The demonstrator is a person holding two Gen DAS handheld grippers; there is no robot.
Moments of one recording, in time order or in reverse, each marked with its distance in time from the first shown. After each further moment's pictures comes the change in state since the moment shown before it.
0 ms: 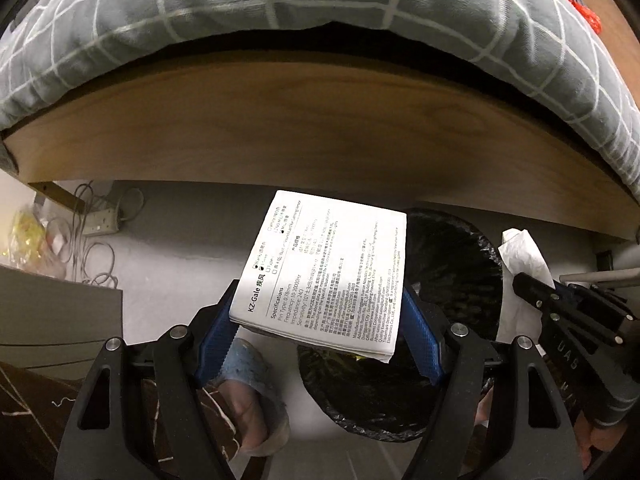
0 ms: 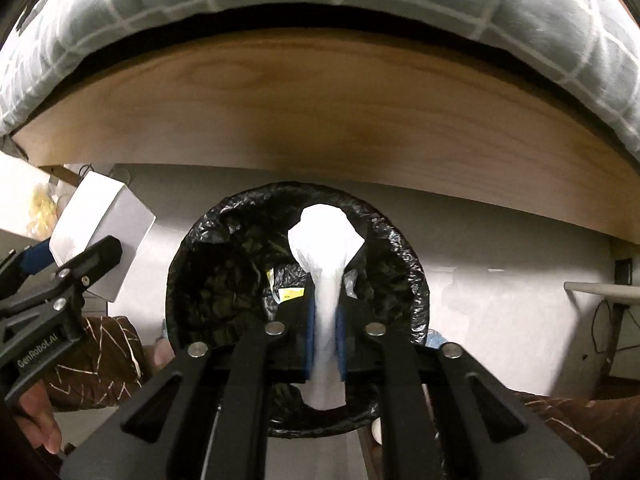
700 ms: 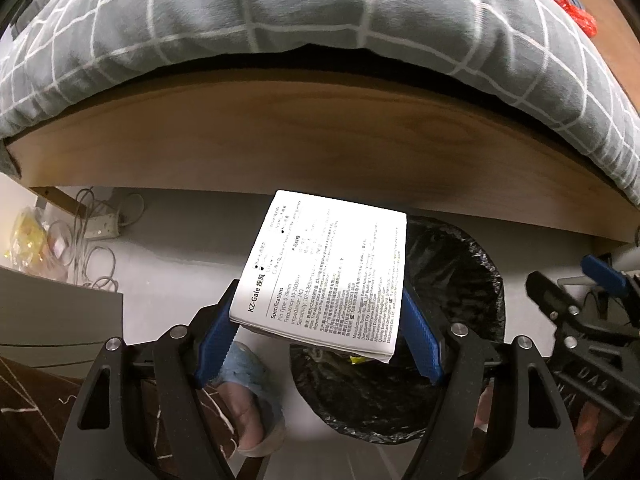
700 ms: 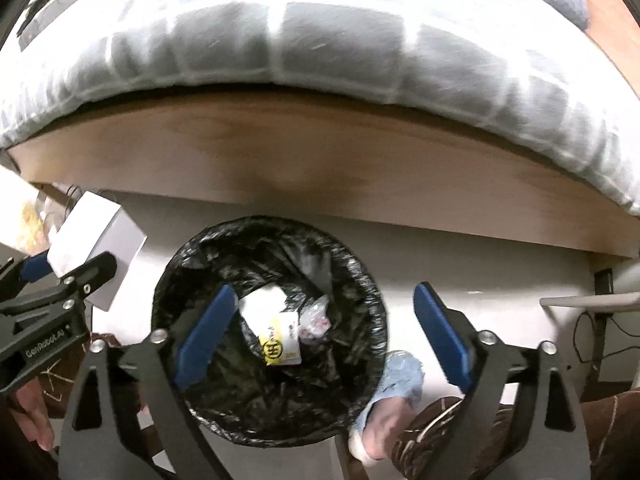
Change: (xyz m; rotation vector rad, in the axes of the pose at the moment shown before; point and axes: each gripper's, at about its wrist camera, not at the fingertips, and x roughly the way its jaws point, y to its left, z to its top) left arm -0.010 -0.010 0.003 0.010 -0.020 -0.003; right arm -0.038 -0.025 0.002 0.025 -0.122 -0.083
